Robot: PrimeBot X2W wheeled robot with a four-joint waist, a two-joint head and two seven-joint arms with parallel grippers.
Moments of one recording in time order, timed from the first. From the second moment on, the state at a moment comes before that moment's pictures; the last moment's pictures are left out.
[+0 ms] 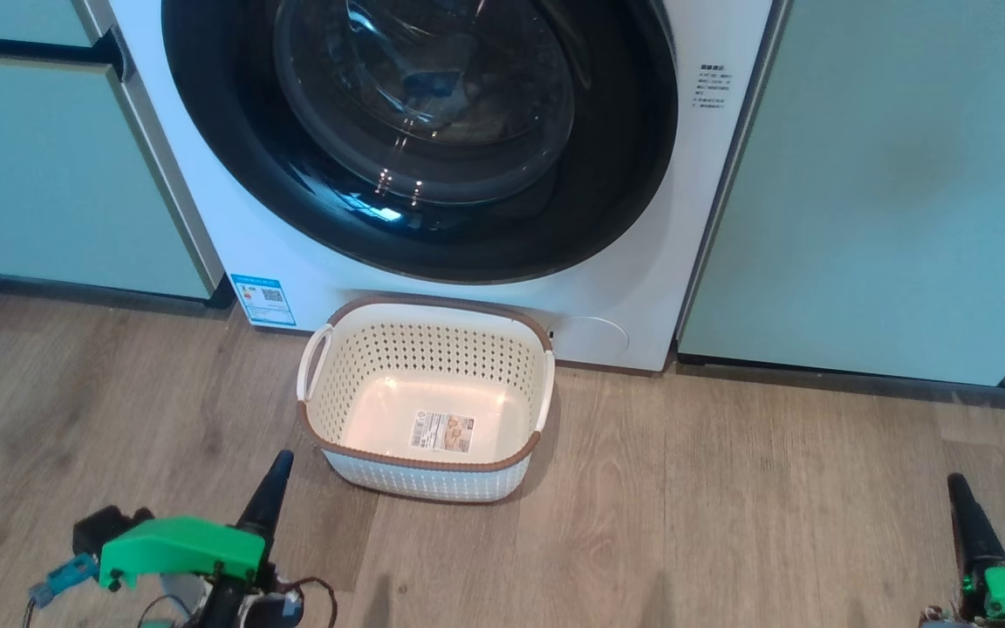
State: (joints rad) left arm -0.04 0.08 0.03 0.34 -1.33 -0.13 0.03; right arm 0.00 -0.02 -0.13 0.30 1.31 0.13 0.03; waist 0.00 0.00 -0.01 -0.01
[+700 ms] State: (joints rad) left arm -0.05 0.05 0.06 0.30 -1.53 -0.13 0.09; right arm -0.04 -0.03 -0.13 0.29 1.53 0.13 0.09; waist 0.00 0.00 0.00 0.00
